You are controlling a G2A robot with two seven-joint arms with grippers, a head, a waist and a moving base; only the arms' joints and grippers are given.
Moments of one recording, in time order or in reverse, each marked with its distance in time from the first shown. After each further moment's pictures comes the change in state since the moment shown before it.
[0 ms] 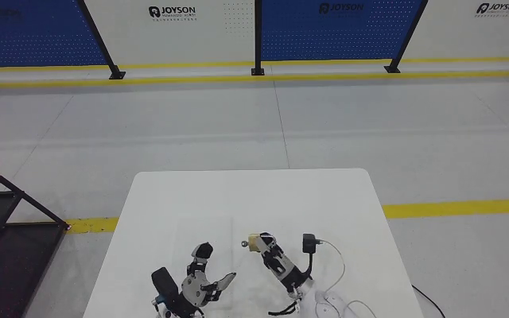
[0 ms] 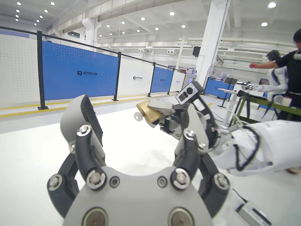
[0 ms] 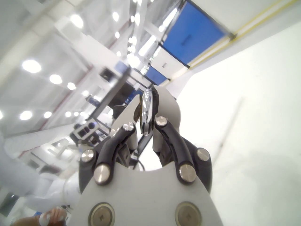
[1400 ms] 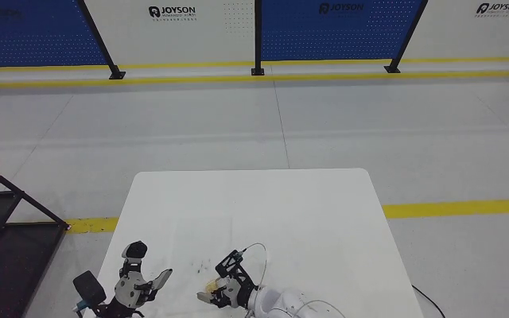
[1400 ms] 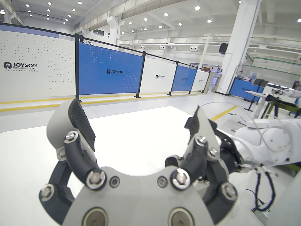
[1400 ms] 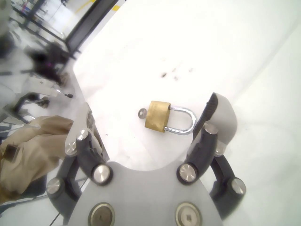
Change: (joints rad) left arm 0.187 0.046 -0.353 -0.074 -0.101 -0.088 -0.003; right arm 0.092 0.006 -0.285 -0.192 -0.468 0.552 0.454
